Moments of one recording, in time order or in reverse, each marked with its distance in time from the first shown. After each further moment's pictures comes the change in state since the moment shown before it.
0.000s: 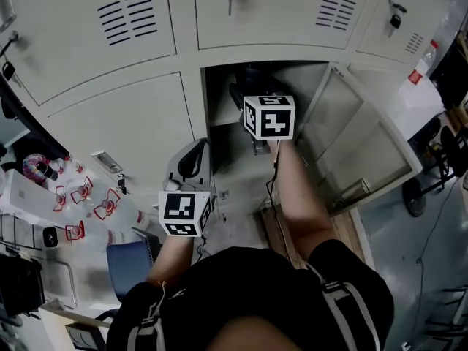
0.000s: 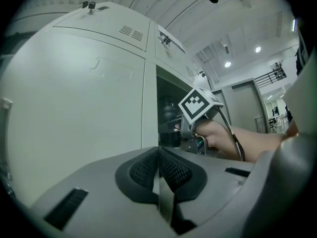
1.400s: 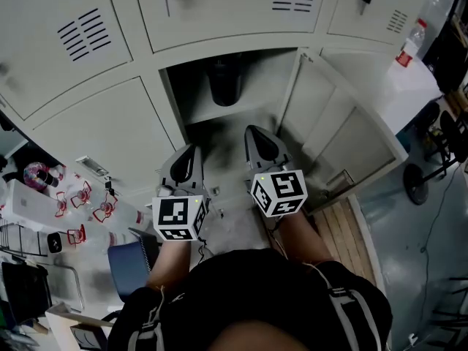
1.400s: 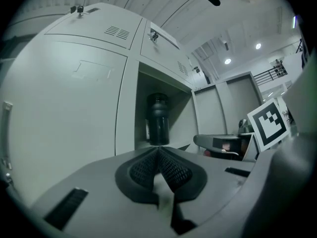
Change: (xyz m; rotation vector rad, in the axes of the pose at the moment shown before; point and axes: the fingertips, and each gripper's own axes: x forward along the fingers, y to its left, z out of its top) left arm 0.004 -0.039 -0.004 0.013 0.027 0.013; right arm -0.141 0.000 -0.067 0.103 -0.251 0.080
